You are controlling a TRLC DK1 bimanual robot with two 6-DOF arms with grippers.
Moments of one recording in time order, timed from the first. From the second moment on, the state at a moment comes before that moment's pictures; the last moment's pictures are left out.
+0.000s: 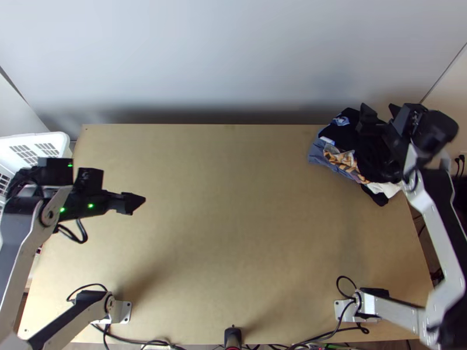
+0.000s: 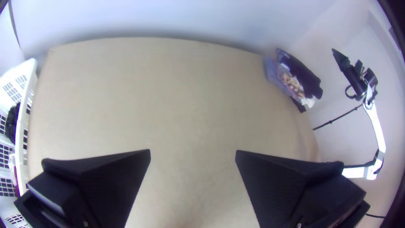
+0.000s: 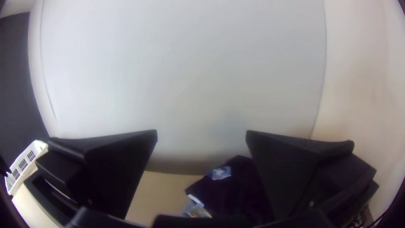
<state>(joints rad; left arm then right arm) 0.00 1.05 1.17 -1.04 0.42 -0.01 -0.05 1.30 1.23 -0.04 -0.13 0.05</state>
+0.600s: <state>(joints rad) -0.04 0.52 0.76 -0.61 -0.03 0.05 0.20 0.79 0.73 -0.12 -0.08 0.12</state>
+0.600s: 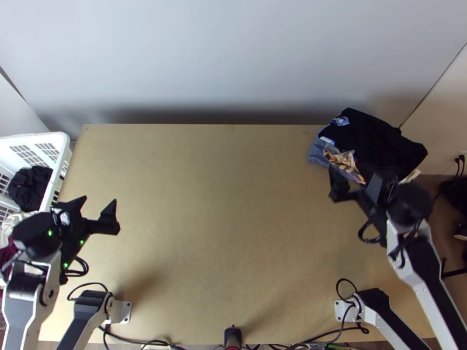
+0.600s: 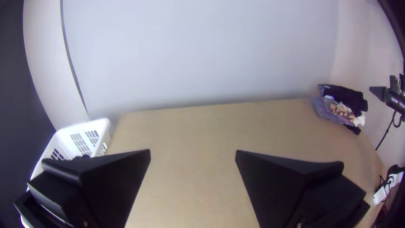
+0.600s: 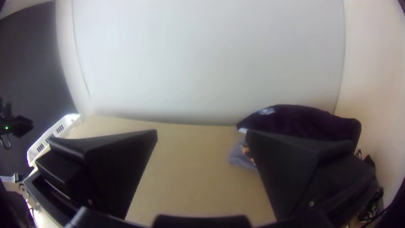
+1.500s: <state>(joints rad) -0.09 0.03 0.18 -0.17 -0.09 0.08 0.40 0.49 0.14 0.20 -0.10 -0.02</state>
